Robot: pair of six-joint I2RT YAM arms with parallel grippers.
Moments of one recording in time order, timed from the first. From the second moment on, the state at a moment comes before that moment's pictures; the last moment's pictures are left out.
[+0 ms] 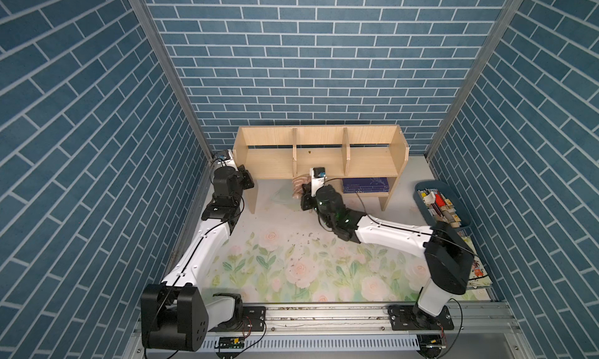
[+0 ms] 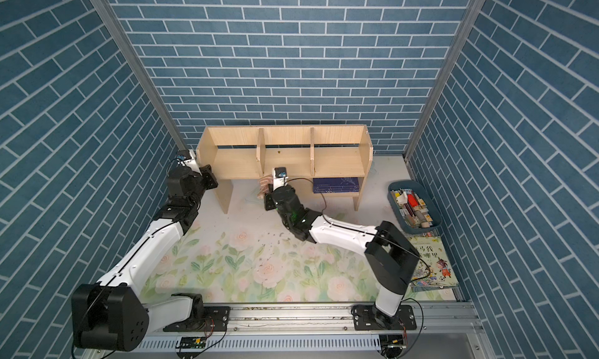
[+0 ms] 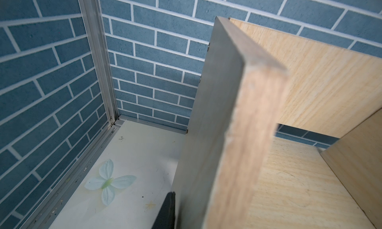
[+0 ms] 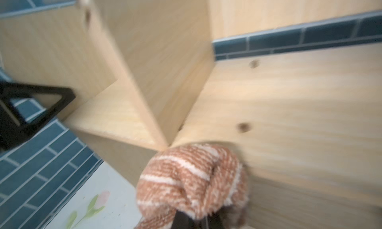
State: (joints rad) left arm -0.08 1.22 0.91 0.07 -0.14 -0.26; right arm 1.00 1.68 1.17 0.29 0.43 0.36
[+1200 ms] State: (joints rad) left arm -0.09 1.22 0.91 0.07 -0.13 -0.26; right arm 0.85 1.28 1.10 -0.19 0.57 0.42
